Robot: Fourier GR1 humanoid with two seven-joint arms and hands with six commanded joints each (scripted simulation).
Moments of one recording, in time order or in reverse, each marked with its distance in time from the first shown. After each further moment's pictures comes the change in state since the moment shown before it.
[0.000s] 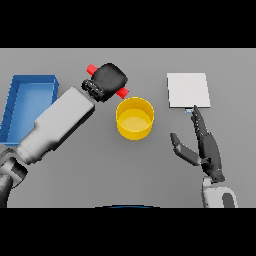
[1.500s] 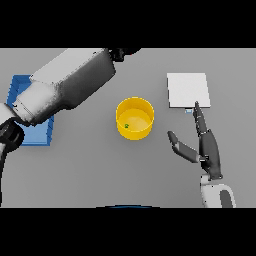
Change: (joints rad) left arm -0.525 0.058 -0.347 0.200 -0.407 0.052 -0.295; right arm -0.029 0.007 0.000 0.021 0.058 -0.056 -0.029
